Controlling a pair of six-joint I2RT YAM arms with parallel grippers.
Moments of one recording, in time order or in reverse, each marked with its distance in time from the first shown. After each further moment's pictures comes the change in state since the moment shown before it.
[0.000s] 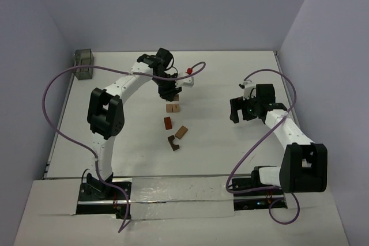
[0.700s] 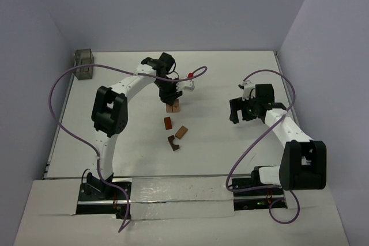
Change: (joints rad) left arm -0.007 0.061 -0.009 0.001 -0.008 0.006; right arm 0.000 0.024 0.000 0.001 0.000 0.000
